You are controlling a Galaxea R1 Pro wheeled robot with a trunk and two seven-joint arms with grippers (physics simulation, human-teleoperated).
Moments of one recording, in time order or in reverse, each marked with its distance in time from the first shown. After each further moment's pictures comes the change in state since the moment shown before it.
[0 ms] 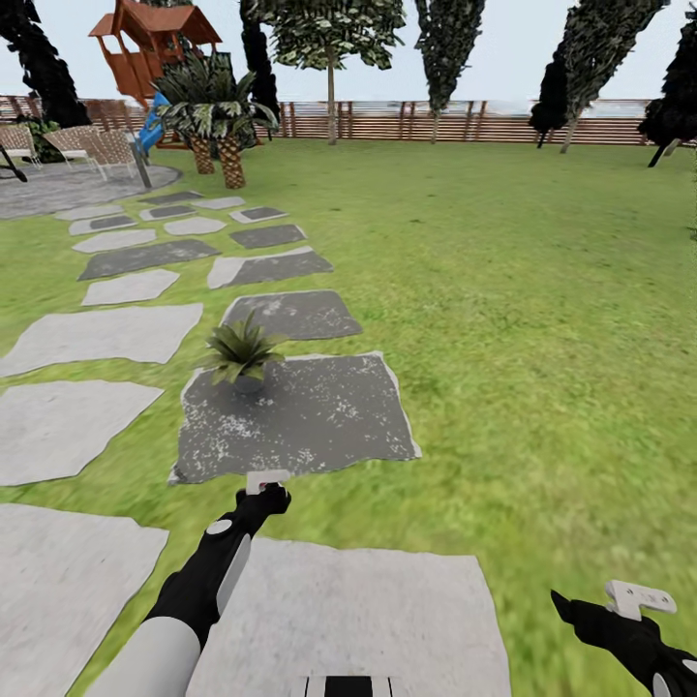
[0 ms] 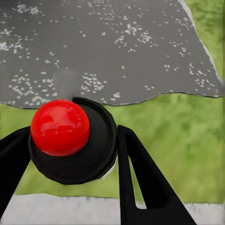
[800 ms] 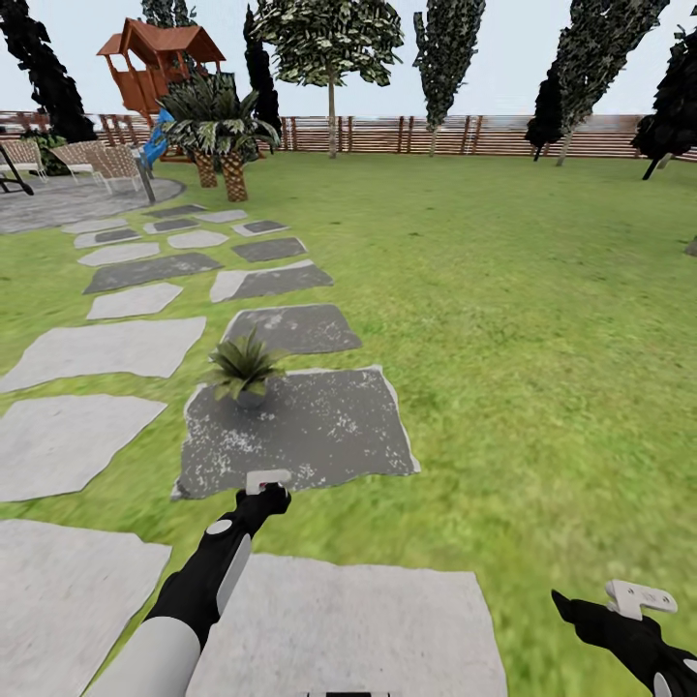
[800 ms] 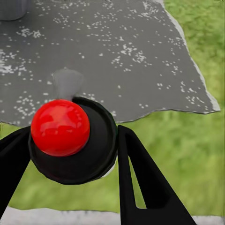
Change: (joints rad) left arm 0.000 0.000 0.000 0.000 0.000 0.000 0.000; right arm 0.000 -0.002 -0.001 -0.001 0.000 0.002 0.000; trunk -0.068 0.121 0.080
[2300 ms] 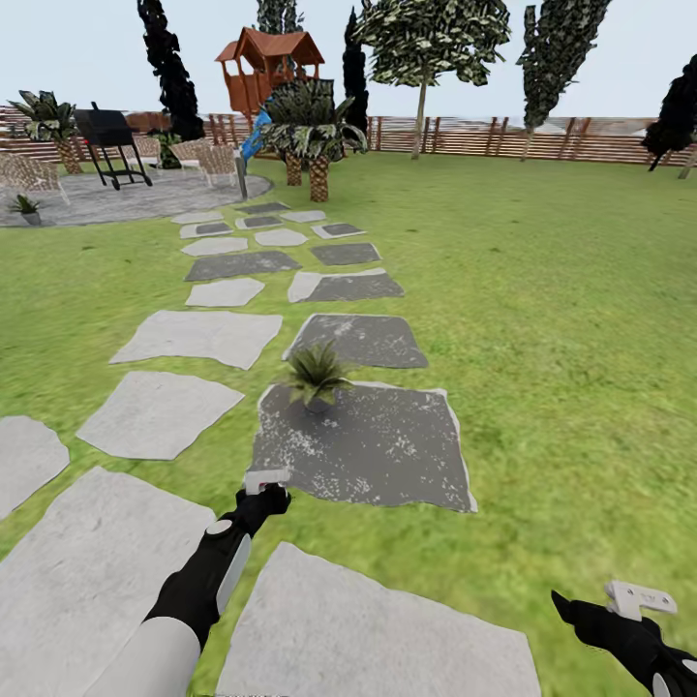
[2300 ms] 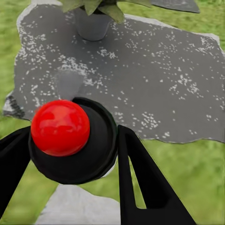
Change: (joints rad) left arm 0.000 0.000 0.000 0.000 0.000 0.001 0.000; right arm 0.000 0.003 0.001 0.002 0.002 0.002 -0.004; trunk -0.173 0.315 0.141
